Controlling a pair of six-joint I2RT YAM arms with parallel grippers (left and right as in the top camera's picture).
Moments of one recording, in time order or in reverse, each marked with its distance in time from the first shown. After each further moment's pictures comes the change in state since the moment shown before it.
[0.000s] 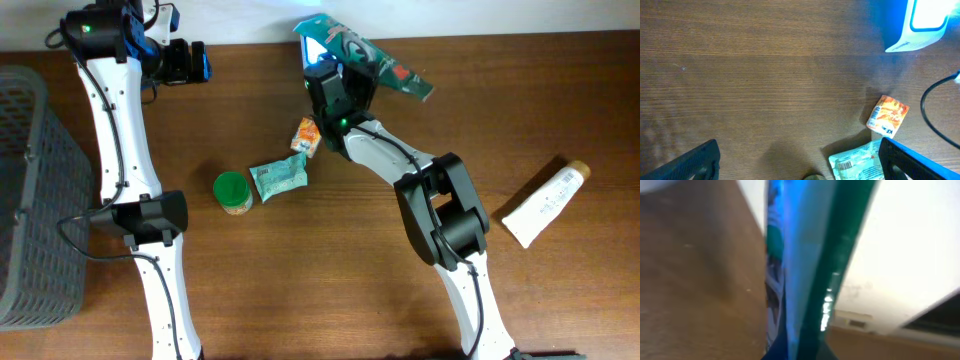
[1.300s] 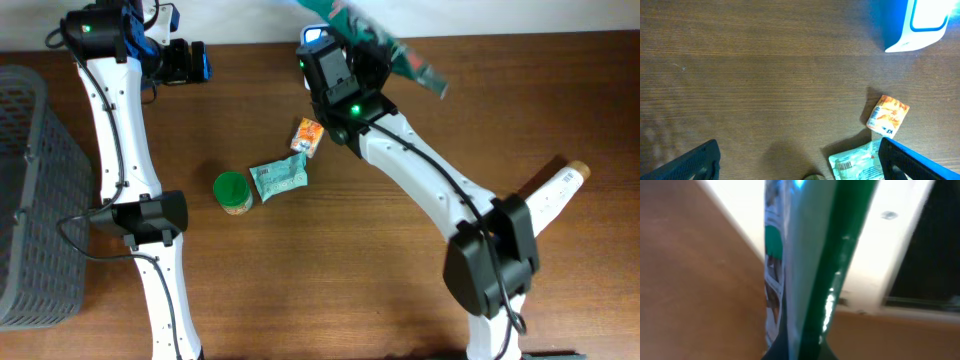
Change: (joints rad) left arm 0.000 0.000 0.000 0.000 0.000 0.000; right arm 0.077 -0.373 0.011 -0.591 -0.050 0.317
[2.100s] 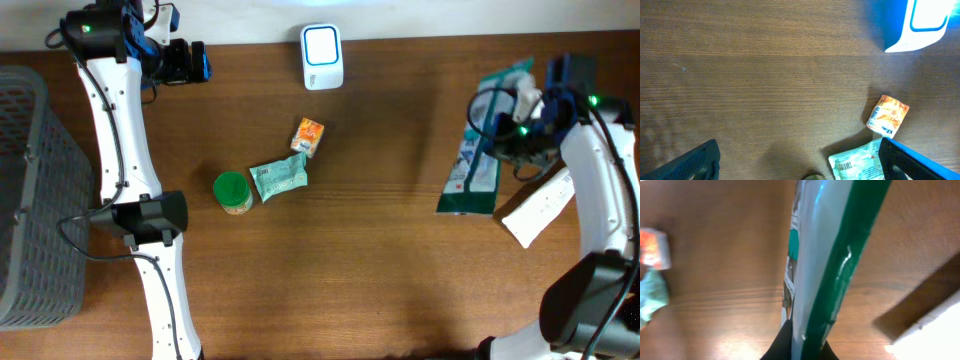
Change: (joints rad) left arm 0.000 0.000 0.000 0.001 0.000 0.000; right arm -0.792 -0.317 -0.309 -0.598 -1.281 0.882
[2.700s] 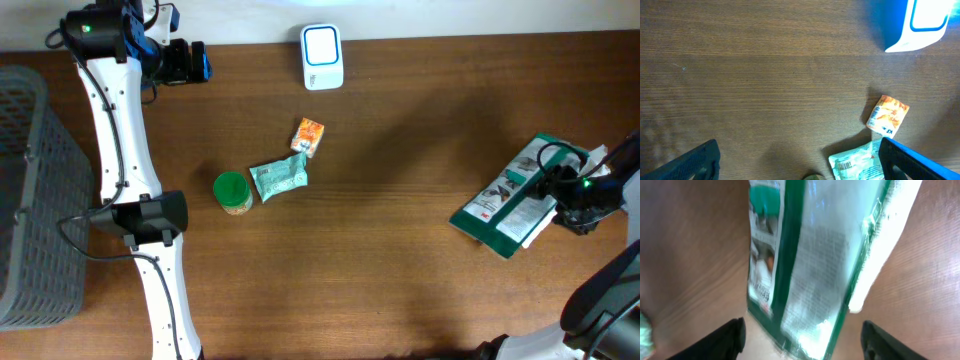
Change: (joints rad) left arm 0.000 0.000 0.000 0.000 0.000 0.000; right arm -0.389 0.012 -0.192 -0.059 -0.041 -0.012
